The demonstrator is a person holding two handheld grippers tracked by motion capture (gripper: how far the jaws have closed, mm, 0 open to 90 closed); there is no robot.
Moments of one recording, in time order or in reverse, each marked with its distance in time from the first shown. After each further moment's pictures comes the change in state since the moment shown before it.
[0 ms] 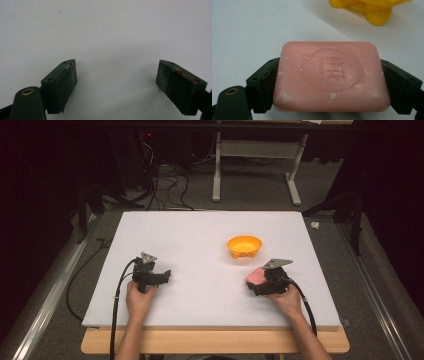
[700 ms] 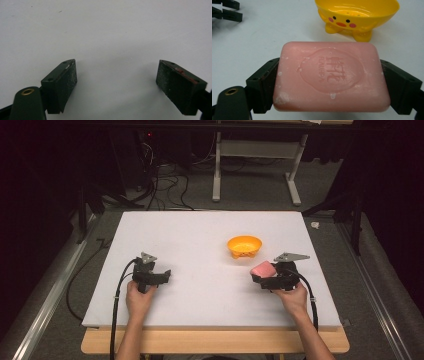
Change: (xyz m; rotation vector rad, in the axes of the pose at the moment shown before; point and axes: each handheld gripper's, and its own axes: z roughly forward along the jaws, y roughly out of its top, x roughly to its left) left arm 0.000 0.000 0.000 0.000 0.001 0.001; right arm -0.005 0.015 -0.038 -0.105 0.038 0.153
